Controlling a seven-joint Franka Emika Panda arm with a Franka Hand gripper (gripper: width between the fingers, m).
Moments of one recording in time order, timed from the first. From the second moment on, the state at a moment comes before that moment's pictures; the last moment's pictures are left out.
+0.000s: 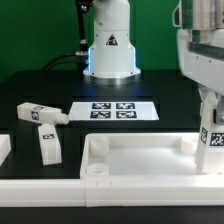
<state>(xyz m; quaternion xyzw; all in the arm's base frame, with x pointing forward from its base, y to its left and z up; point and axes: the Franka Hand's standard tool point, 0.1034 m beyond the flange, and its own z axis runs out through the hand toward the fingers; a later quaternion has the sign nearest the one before) 0.637 0.113 0.106 -0.68 0.73 -0.01 0.09</state>
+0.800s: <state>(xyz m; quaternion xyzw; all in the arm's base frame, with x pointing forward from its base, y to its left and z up) 0.633 0.122 0.106 -0.93 0.36 -0.04 0.07</state>
